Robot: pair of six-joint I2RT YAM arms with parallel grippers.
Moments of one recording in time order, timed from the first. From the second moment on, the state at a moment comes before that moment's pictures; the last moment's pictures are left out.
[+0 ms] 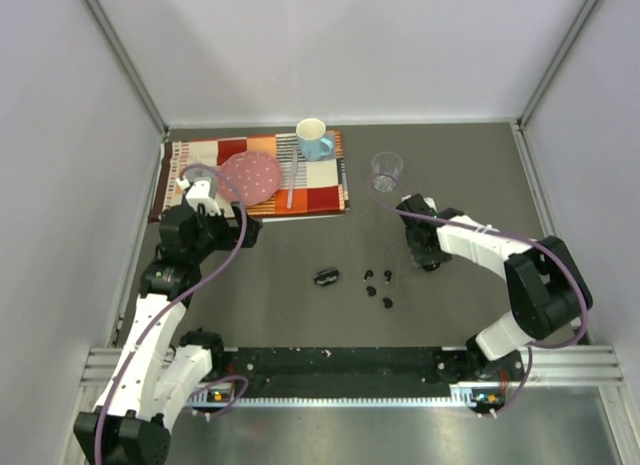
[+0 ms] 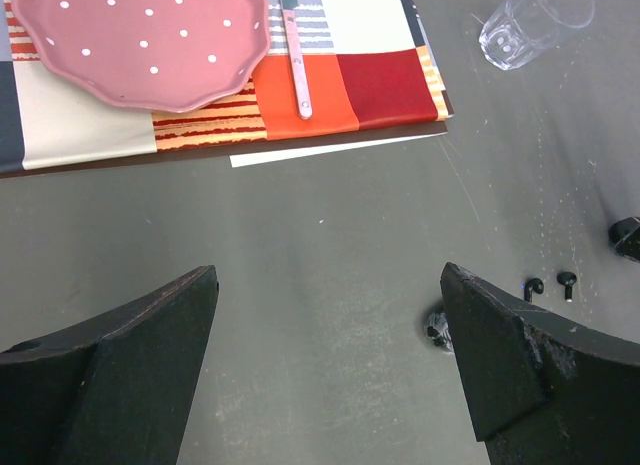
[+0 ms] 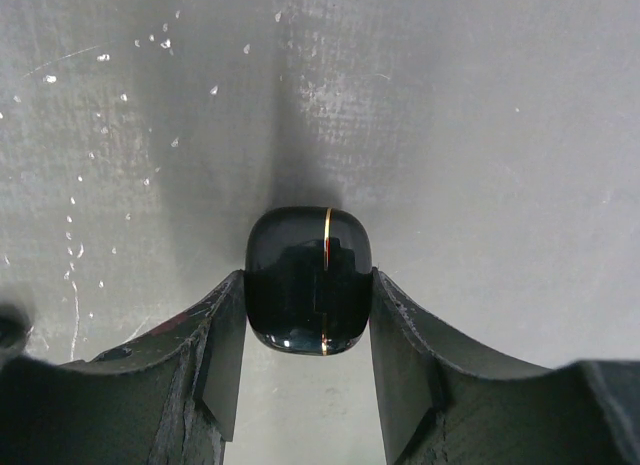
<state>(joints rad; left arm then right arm) -0.11 0.76 0.70 -0.35 0.25 -0.26 0.50 1.53 0.88 -0.67 0.37 0.29</state>
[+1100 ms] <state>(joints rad) -0.44 1.03 0.85 -0.05 0.83 -0.47 0.75 0.87 0.76 -0.34 -0.16 -0.05</state>
